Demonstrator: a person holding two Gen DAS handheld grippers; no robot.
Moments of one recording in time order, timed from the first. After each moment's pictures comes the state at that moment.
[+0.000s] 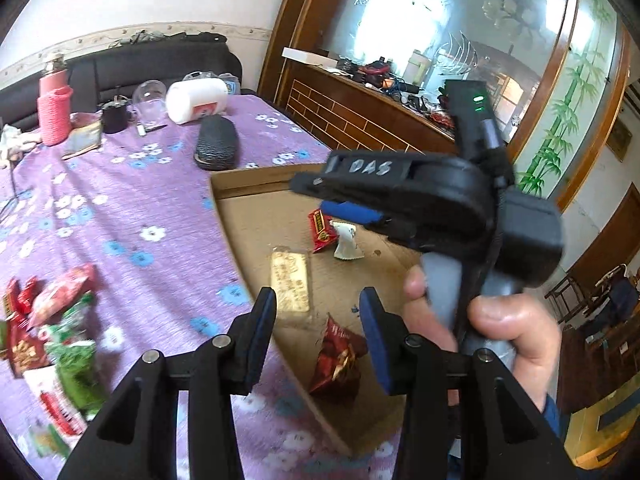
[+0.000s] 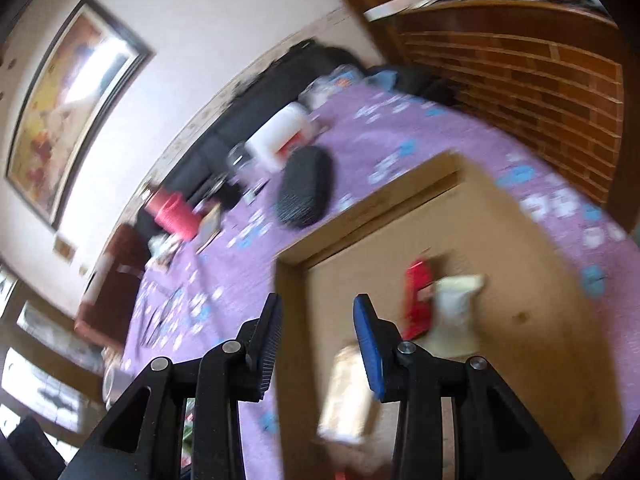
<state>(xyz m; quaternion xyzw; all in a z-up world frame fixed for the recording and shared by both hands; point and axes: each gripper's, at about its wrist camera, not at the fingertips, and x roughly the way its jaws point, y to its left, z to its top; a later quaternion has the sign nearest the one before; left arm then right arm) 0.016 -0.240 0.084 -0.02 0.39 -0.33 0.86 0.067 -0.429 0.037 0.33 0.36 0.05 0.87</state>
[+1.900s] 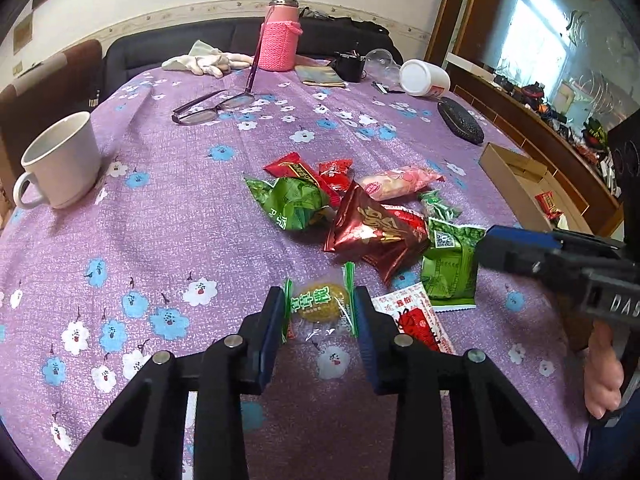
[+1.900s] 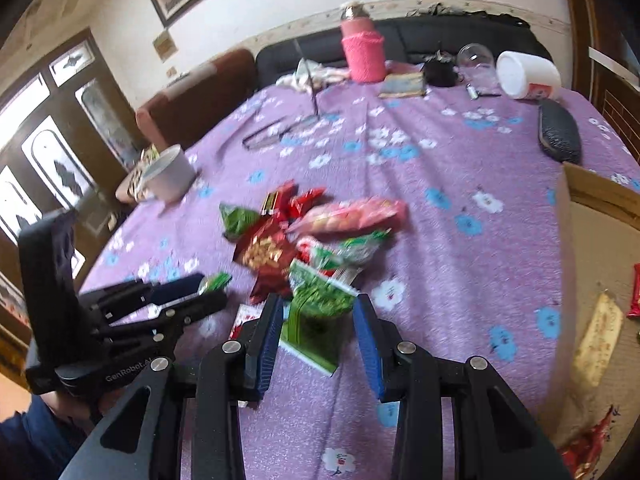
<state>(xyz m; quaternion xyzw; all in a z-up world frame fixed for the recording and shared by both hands) 0.013 -0.017 0.016 -0.04 0.42 -0.09 0.90 0.039 -0.204 0.021 0.05 0.43 0.28 0.86</state>
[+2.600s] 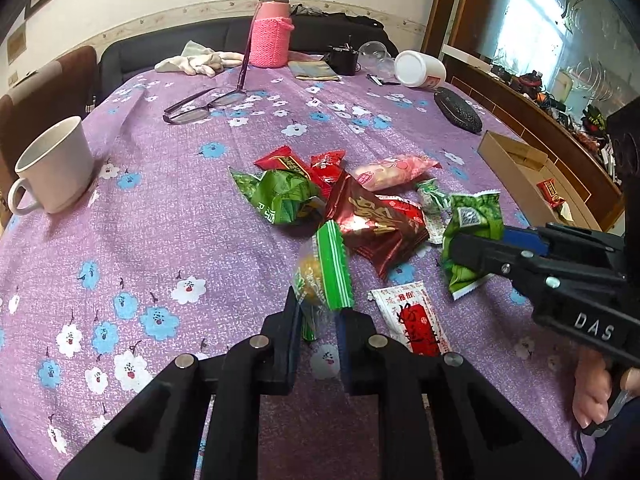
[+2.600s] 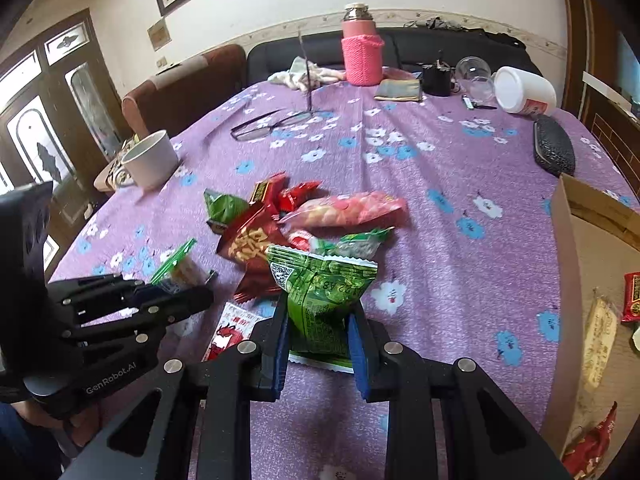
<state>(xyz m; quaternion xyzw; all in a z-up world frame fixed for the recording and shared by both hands) 0.012 -0.022 0.012 -0.03 0.43 -0.10 0.90 0.037 -0.190 0.012 0.02 0.41 0.24 0.88</state>
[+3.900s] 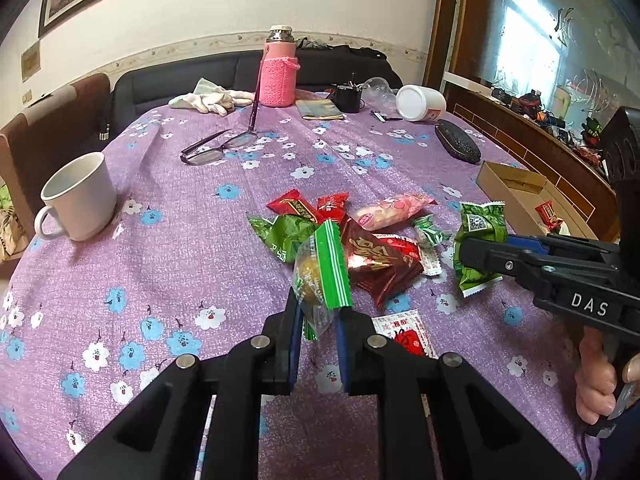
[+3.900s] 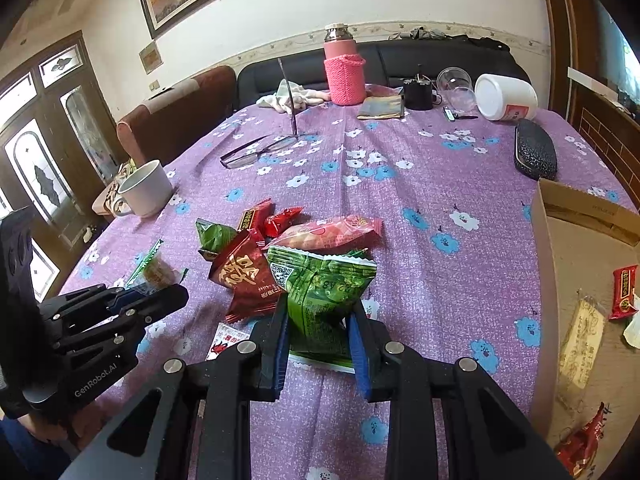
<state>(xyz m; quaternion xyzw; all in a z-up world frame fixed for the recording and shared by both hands) 0.002 -0.023 0.032 -0.02 0.37 -0.08 0.93 0.036 -0.207 0.023 0.04 0.38 0.23 0.89</state>
